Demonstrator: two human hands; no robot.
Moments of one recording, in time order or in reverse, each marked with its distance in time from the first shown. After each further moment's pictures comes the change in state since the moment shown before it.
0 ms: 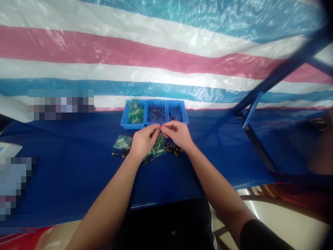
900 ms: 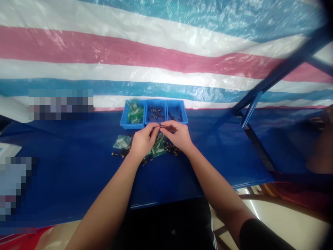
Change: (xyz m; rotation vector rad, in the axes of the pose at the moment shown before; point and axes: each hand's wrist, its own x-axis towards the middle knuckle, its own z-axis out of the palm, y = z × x) left_hand 0.000 0.002 -0.002 0.010 -0.060 -0.089; right_hand -0.002 0.005 -0.001 -0.288 0.058 -0.290
